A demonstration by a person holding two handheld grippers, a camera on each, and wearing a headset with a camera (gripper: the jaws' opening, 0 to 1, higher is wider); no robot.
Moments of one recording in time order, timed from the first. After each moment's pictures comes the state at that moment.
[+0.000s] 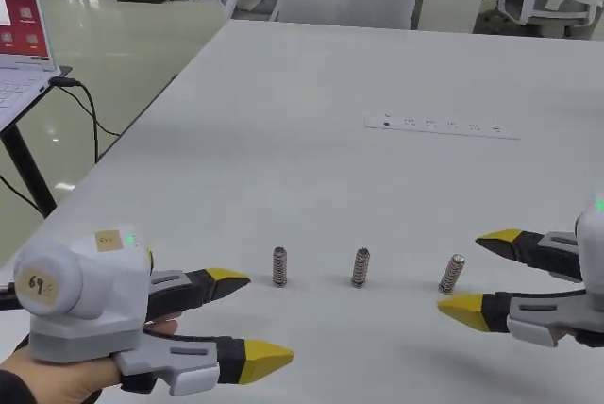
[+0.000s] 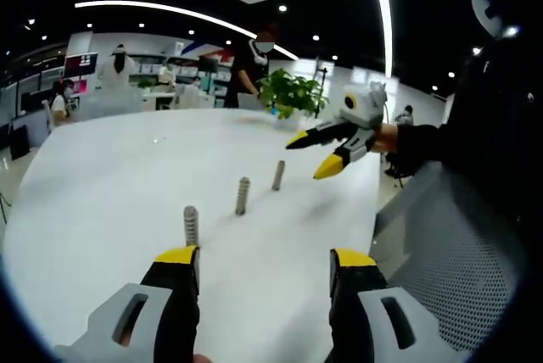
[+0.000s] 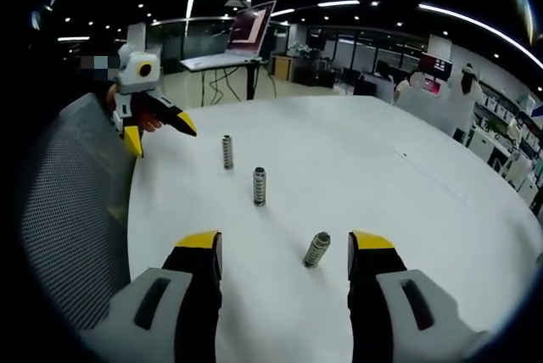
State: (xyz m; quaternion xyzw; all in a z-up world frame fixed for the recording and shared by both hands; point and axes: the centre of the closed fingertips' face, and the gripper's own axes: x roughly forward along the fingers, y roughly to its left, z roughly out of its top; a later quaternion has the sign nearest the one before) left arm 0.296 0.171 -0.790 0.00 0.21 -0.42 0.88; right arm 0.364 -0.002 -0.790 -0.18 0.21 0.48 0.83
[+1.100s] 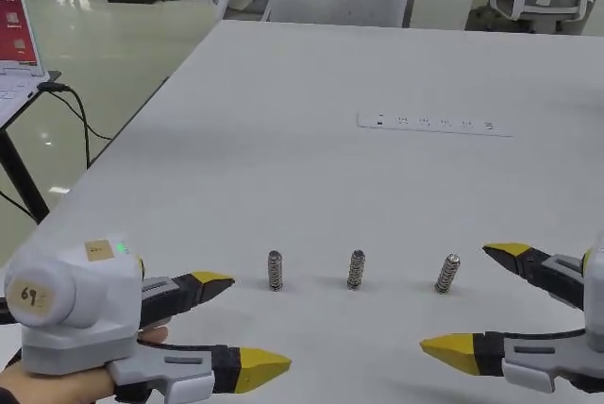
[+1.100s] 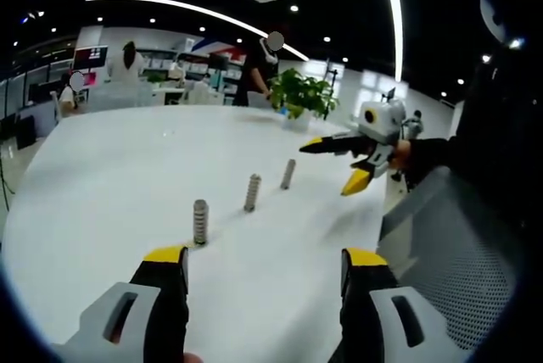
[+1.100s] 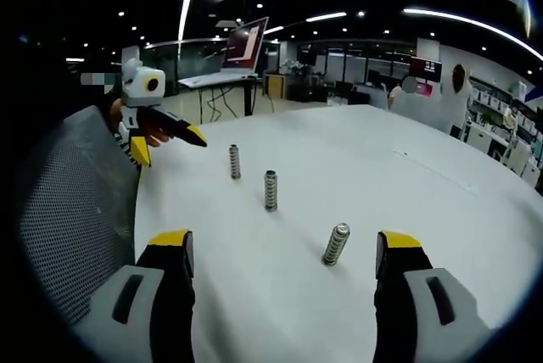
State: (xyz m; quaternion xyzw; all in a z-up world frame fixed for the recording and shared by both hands) left arm 0.300 0.177 -0.795 -0.01 0.22 -0.40 0.89; right arm 0.353 0.003 -0.796 -0.13 0.19 0.48 0.85
